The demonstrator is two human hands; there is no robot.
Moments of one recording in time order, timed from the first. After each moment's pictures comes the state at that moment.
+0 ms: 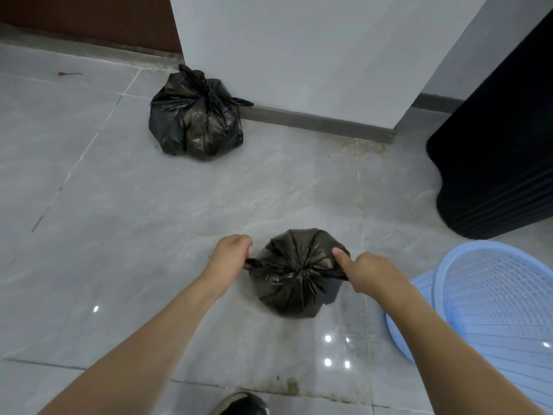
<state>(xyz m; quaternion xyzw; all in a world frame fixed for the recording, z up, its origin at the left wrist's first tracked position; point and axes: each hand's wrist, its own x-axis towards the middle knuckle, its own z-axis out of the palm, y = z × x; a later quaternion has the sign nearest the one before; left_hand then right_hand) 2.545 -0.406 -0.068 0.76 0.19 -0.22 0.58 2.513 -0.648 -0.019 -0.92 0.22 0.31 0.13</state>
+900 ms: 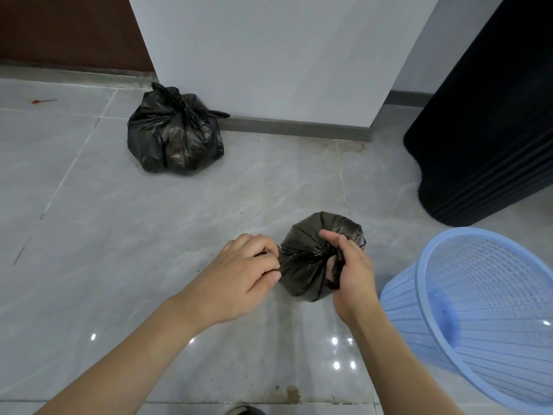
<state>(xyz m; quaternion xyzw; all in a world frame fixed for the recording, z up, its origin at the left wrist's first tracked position) 2.523 -0.411 -0.011 0.89 -0.37 -0.09 0.26 2.491 -0.618 -0.035 -0.55 0.33 -0.06 0.76</state>
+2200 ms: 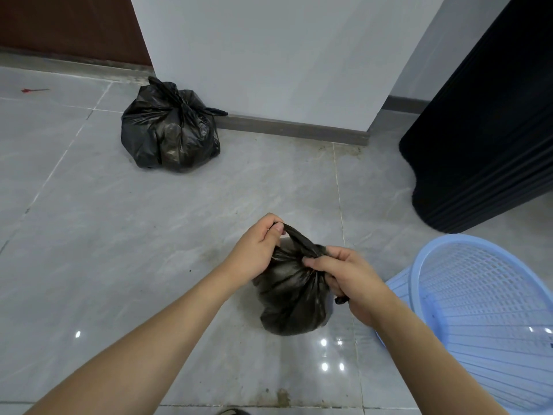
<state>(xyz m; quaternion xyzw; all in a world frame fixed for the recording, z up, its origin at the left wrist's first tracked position) 2.565 -0.470 -0.050 0.80 -0.10 -0.17 0.57 2.489 -0.629 0.022 -0.63 0.25 0.19 0.71</state>
